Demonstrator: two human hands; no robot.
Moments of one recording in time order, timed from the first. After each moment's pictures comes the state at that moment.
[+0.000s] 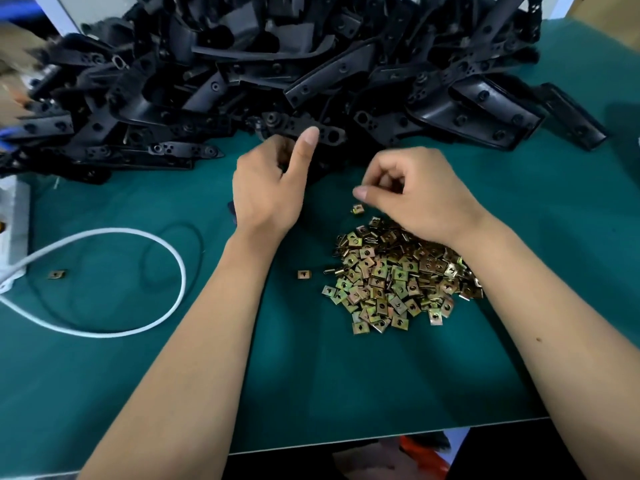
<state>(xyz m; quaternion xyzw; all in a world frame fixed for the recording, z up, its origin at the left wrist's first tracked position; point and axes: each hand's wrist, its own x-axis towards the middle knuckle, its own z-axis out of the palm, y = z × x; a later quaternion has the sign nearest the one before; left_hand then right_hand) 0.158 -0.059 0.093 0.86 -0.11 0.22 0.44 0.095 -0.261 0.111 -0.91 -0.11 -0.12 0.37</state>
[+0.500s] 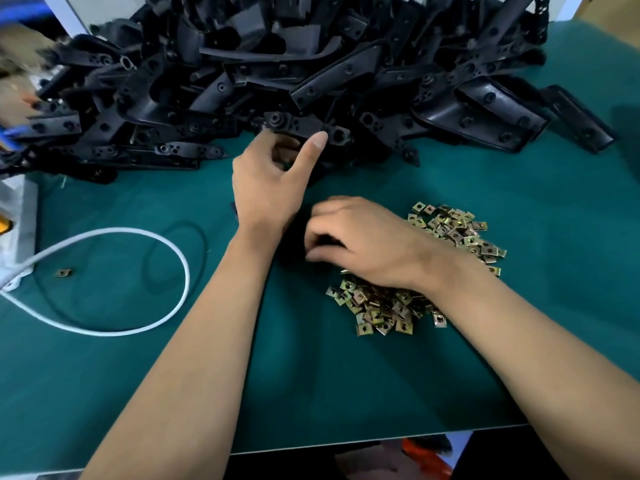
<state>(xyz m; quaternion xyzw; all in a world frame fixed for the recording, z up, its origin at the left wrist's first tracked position) 0.163 -0.057 0.094 0.83 -0.07 0.24 0.50 0.080 -0.203 0.112 -0.92 -0.30 0.01 0.24</state>
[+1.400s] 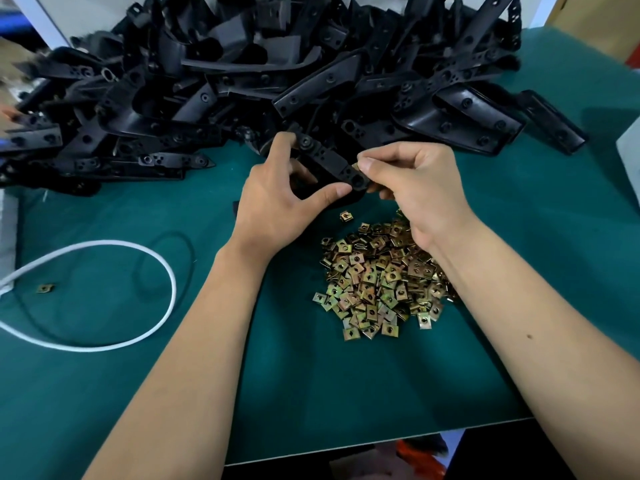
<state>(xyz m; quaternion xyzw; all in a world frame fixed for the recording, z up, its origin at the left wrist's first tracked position) 0.154 -0.062 0.092 0.88 -0.21 0.16 0.39 0.098 -0.253 0.109 -0.71 0.06 -0.16 0.68</state>
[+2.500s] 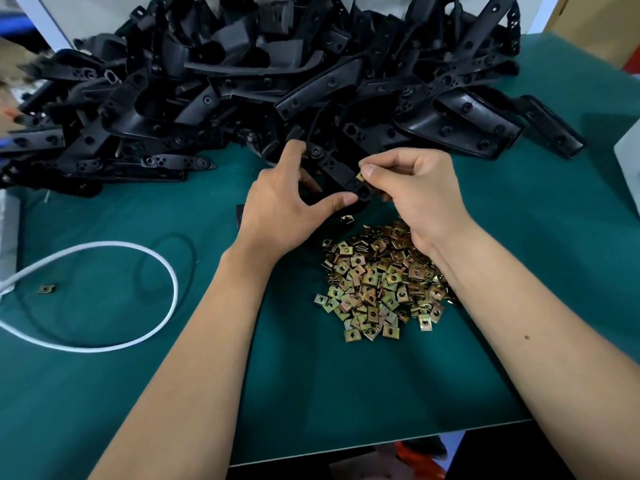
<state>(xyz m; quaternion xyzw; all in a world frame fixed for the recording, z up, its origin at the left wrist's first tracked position) 0.152 -0.064 0.091 0.90 -0.21 0.14 0.35 0.102 -0.255 0.102 -0.73 0.05 -0.18 0.66</state>
